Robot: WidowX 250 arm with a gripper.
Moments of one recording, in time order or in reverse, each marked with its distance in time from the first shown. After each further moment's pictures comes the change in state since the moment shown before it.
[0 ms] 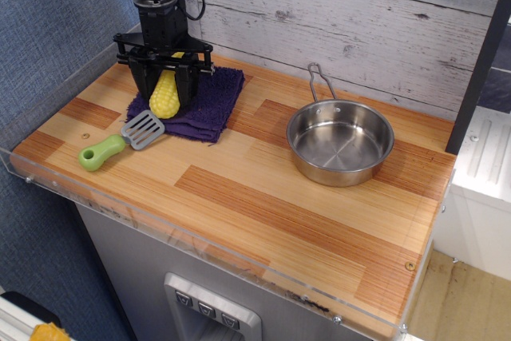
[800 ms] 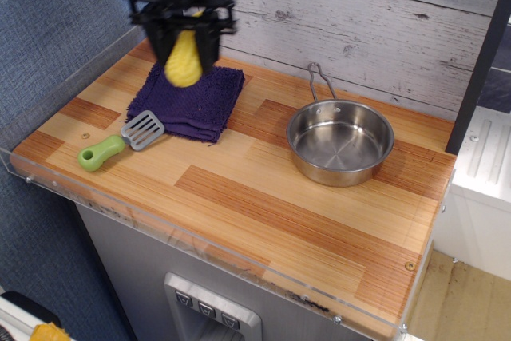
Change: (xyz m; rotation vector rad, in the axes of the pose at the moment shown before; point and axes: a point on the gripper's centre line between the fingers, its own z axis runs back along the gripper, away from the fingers) arm -0.020 -0.047 0.070 -0.044 -0.064 -0.057
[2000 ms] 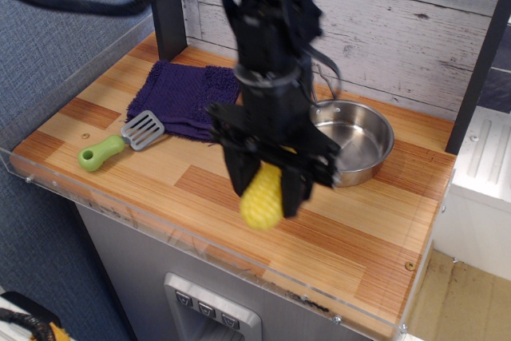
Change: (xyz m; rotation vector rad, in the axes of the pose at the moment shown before) arm -0.119 -0.116 -0.026 -0.052 0.045 -0.291
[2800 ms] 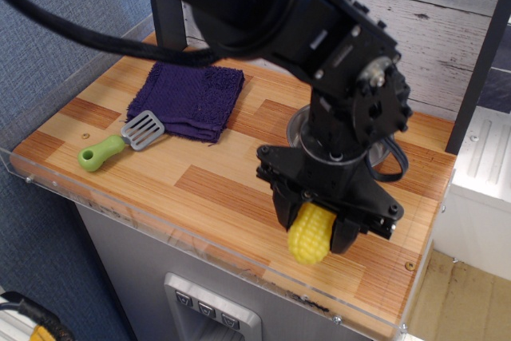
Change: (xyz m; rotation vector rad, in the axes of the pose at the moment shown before) arm 0.008 -0.032 -0.025 0.144 -0.161 0.066
